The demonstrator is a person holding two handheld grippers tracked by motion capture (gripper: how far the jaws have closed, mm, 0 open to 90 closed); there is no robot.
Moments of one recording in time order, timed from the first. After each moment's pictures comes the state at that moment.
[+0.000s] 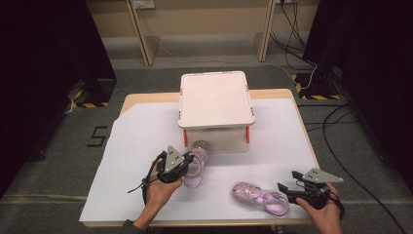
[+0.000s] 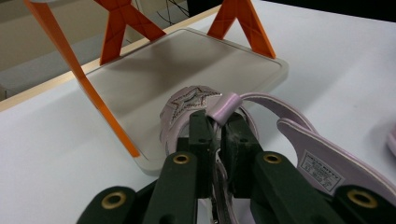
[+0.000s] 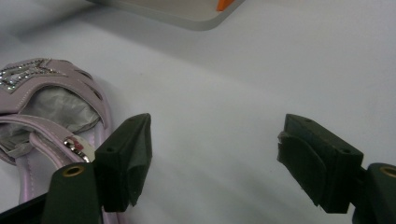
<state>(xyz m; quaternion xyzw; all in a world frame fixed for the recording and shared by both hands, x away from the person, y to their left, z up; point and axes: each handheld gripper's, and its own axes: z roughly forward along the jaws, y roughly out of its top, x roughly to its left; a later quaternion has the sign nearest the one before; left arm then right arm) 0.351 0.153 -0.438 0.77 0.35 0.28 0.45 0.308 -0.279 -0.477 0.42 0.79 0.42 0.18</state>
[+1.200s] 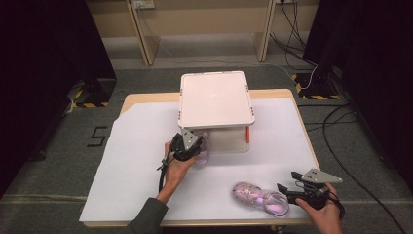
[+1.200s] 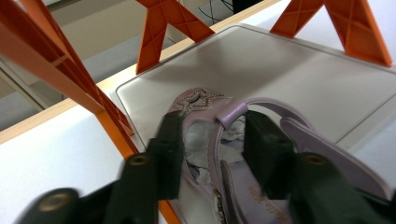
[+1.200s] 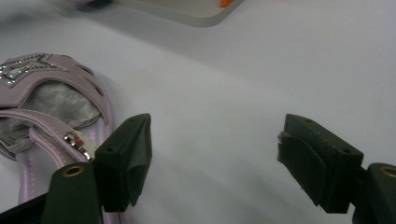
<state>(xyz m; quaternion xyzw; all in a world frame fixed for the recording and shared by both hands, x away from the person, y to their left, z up) 0.423 0.125 -0.461 0.75 0.38 0.35 0.41 0.308 -0.279 -0.479 0.41 0.79 0.42 0.18</state>
